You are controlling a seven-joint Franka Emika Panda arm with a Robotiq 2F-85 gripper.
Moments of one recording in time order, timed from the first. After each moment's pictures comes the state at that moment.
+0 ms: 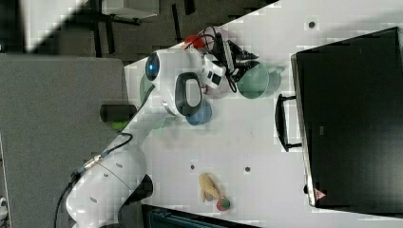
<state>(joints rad) -0.03 0.75 -0.13 -1.67 -0.04 0.96 0.64</state>
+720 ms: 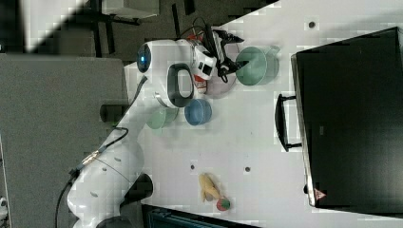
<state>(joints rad) -0.03 0.78 -0.09 -1.59 -0.01 0.91 0.65</state>
